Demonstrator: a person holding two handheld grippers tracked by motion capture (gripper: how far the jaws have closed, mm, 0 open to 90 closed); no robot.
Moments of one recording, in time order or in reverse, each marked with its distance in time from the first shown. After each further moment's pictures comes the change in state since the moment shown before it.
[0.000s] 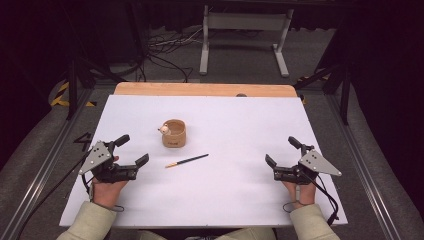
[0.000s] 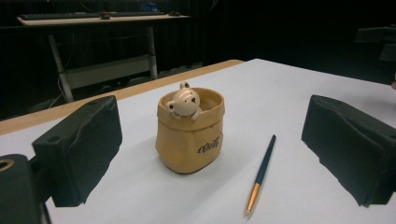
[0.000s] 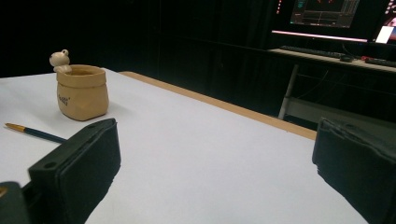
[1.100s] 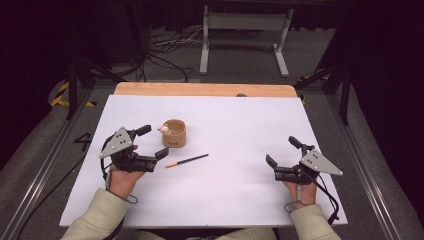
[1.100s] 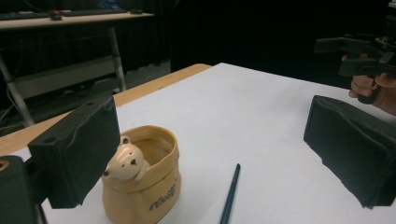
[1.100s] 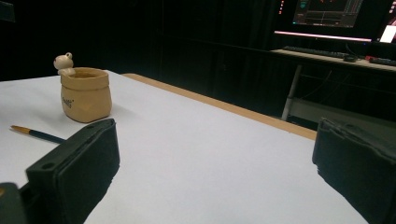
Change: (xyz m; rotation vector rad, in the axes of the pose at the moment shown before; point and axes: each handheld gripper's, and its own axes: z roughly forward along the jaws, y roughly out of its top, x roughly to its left) left arm -0.022 0.042 0.050 0.046 -0.156 0.030; right arm -0.002 0.001 -0.001 -0.003 0.013 0.010
